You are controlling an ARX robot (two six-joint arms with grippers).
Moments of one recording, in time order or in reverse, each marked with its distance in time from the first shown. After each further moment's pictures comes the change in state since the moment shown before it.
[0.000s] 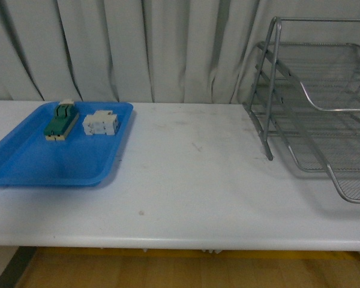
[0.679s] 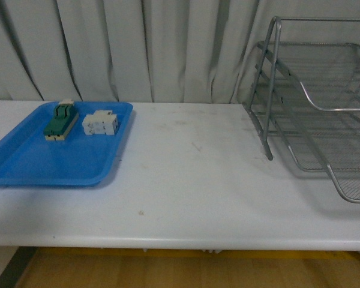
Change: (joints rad) left arm 0.074 -0.063 -0.192 0.072 0.042 0.032; right arm 0.000 0.000 0.000 0.000 0.000 0.000
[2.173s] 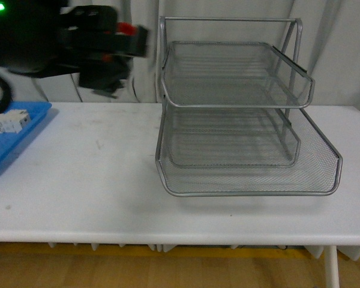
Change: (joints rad) left arm -0.547 0.340 0.442 0.029 -0.169 -0.055; right arm 0.000 0.000 0.000 0.000 0.003 0.000
